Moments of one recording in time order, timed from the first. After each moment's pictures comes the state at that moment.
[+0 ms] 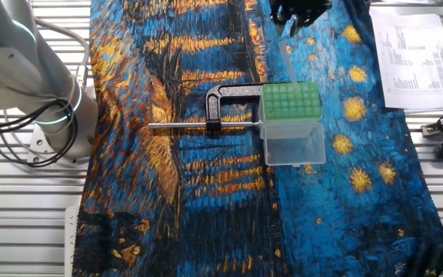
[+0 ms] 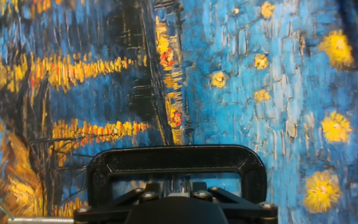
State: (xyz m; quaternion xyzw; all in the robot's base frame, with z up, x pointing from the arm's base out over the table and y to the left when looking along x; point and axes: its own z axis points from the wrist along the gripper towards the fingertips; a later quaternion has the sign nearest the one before) arm 0.489 0.123 0.215 0.71 -0.70 -0.02 0.06
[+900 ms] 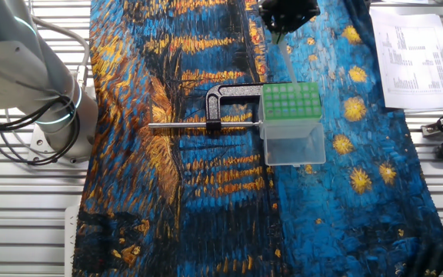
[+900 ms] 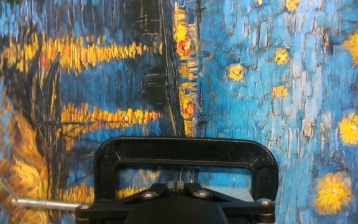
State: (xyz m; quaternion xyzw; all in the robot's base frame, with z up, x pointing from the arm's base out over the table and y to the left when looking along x) arm 0.477 0.115 0.206 0.75 -0.65 -0.01 0.08
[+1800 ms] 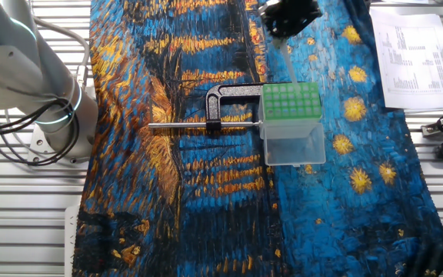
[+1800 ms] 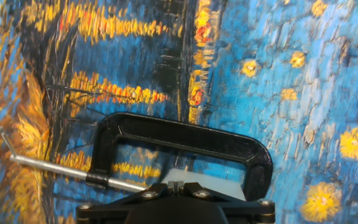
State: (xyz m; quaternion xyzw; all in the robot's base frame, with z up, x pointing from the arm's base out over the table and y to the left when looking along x) arm 0.490 0.101 0.218 0.79 -0.61 -0.01 0.09
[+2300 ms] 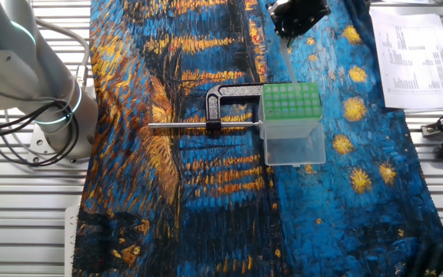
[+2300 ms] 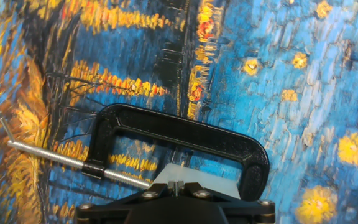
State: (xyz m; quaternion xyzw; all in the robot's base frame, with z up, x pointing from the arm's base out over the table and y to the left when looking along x) arm 0.491 0.098 0.216 0.81 -0.58 -0.02 0.10
